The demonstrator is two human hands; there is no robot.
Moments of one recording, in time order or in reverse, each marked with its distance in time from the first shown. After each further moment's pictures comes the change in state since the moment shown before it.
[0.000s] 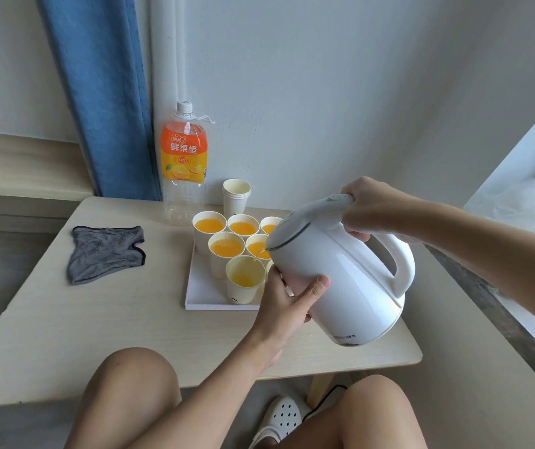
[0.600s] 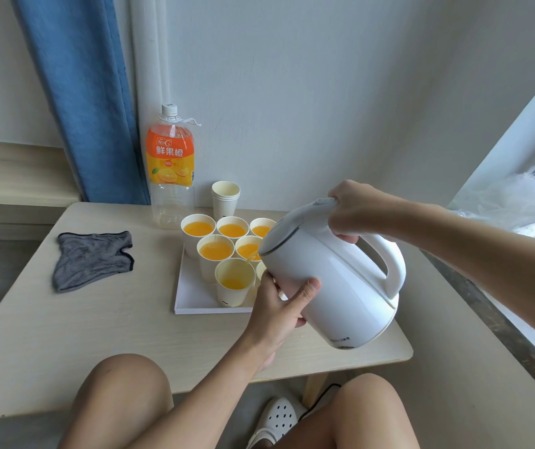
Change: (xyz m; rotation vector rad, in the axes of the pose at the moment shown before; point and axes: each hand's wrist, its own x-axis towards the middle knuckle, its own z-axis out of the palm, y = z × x) left_hand -0.002 0.000 0.005 -0.015 -0.031 -0.033; right_hand 0.001 0.001 0.000 -0.063 -0.020 0.004
